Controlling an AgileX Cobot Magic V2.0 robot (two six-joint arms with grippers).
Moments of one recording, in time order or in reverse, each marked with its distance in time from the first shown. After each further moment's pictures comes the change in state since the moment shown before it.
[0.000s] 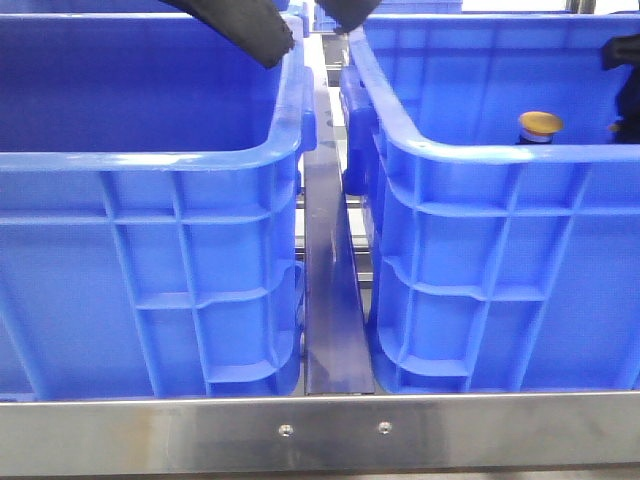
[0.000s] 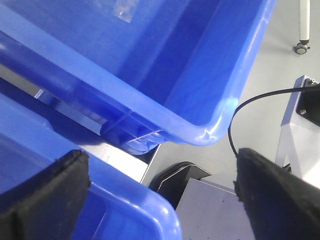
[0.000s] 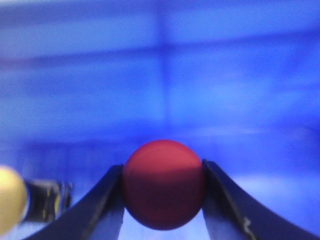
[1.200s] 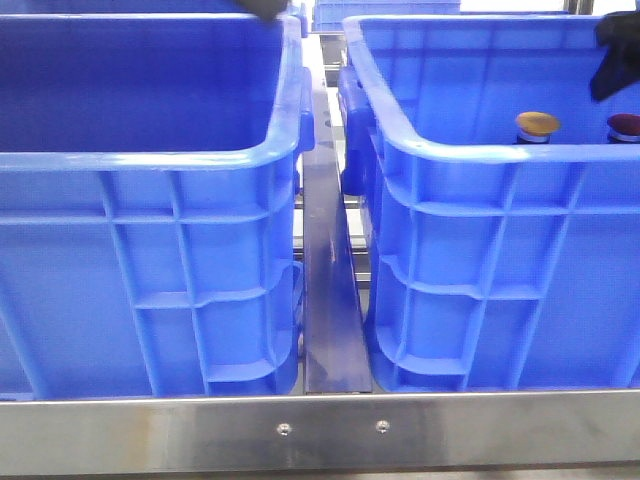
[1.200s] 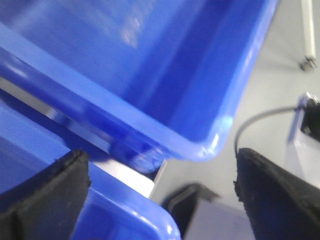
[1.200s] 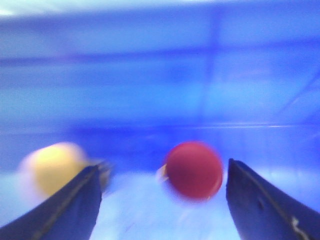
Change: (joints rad) left arm 0.000 -0.060 0.000 0.017 -0.073 -0.020; right arm 0.003 -0.106 0.014 -0.004 0.139 -0.002
